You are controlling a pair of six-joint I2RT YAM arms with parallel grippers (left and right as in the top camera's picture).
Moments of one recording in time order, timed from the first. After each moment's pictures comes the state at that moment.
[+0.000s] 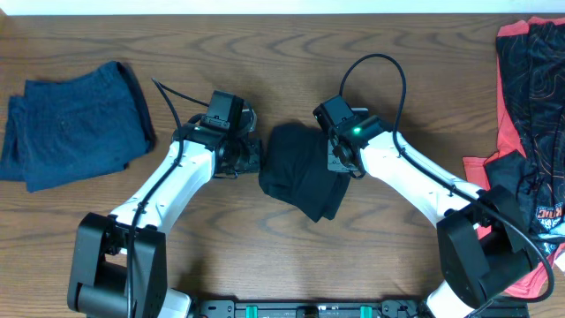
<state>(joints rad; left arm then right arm) -0.30 1.64 1.04 -0.65 0.29 -0.33 0.55 1.80 1.22 -0.80 0.26 0.59</state>
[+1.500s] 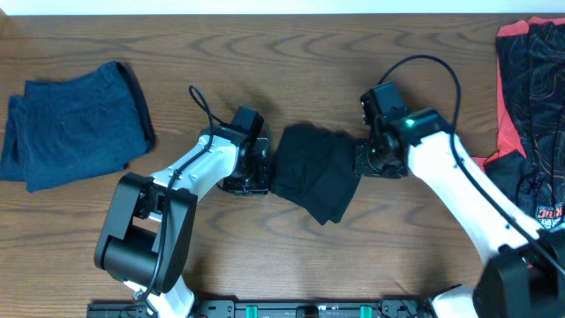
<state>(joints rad) -0.37 1.83 1.04 -0.76 0.28 -0.29 0.38 1.60 1.21 -1.01 -0.08 0.47</state>
